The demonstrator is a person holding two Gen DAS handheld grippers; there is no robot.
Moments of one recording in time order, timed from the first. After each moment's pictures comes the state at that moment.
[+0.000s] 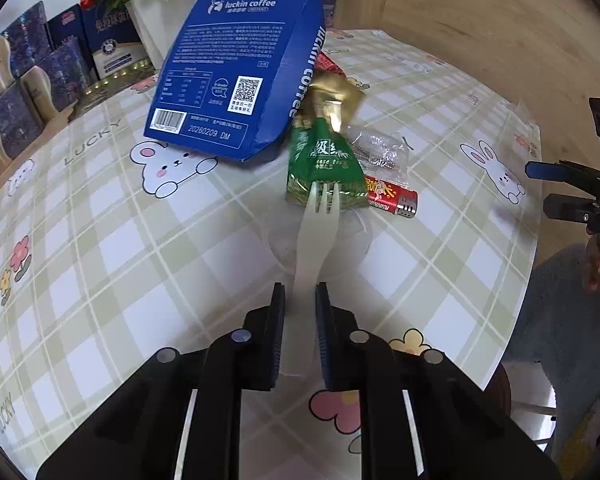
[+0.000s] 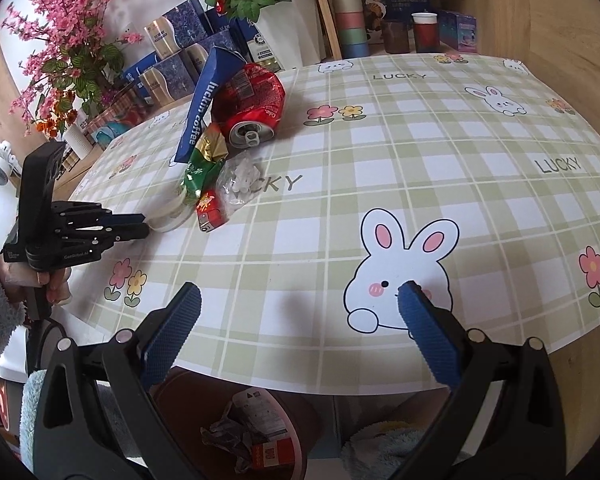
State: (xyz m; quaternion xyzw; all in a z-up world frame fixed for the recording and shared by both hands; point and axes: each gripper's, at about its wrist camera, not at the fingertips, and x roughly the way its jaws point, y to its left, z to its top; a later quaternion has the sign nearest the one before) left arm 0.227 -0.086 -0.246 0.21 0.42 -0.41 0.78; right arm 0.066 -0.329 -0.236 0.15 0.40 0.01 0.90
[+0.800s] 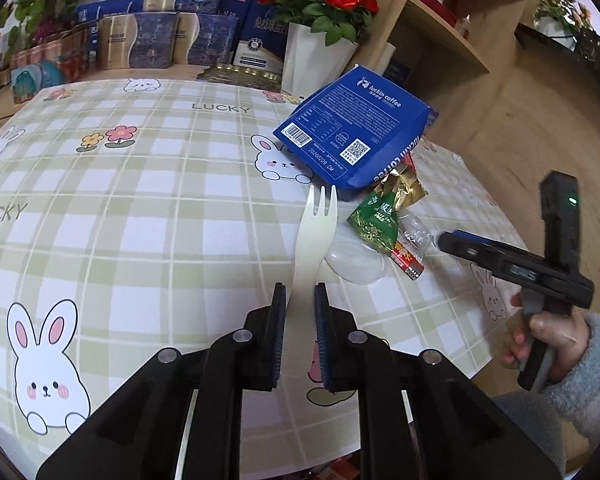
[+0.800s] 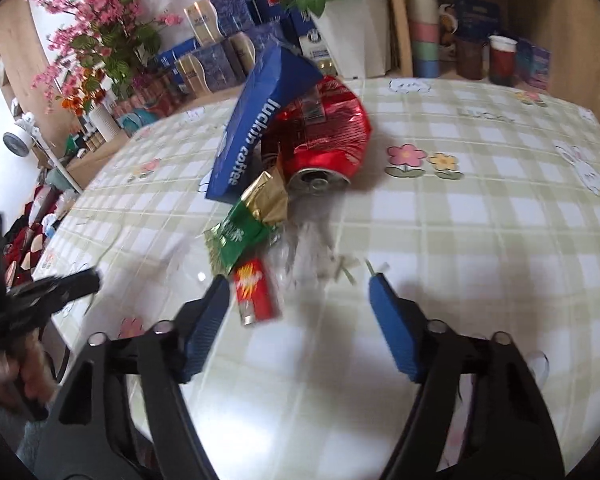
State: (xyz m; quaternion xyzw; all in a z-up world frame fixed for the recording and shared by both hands) left arm 0.189 -0.011 -0.221 -0.05 0.41 -0.28 0.87; right arm 0.190 -0.286 -0.236 0.10 0.42 0.07 0.90
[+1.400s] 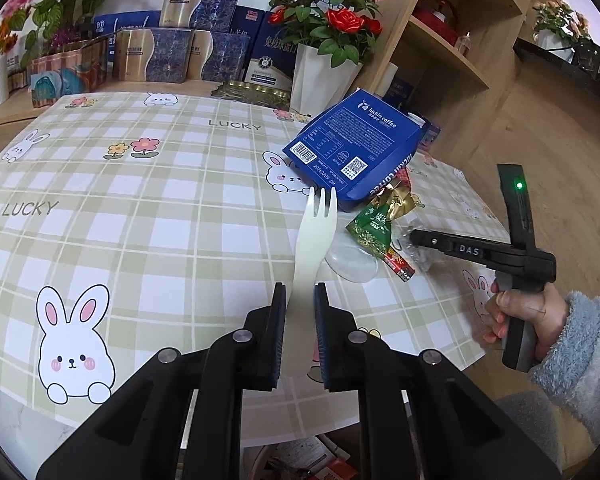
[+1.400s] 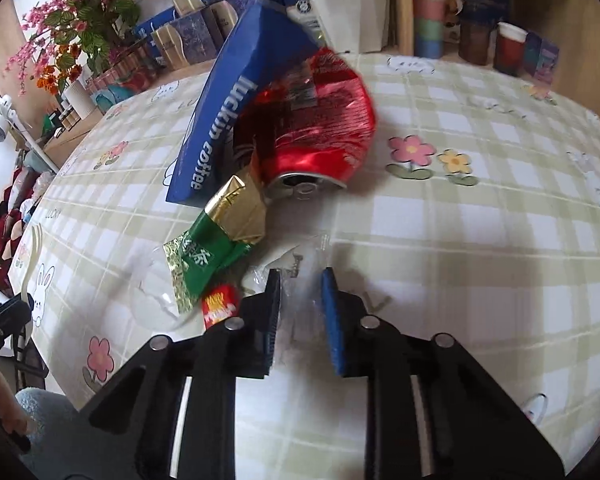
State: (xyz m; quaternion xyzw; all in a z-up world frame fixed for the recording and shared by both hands) left arm 0.164 0.010 -0.202 -0.06 0.39 -0.26 0.88; right arm 0.207 -0.288 -0.238 0.08 0.44 0.04 0.89
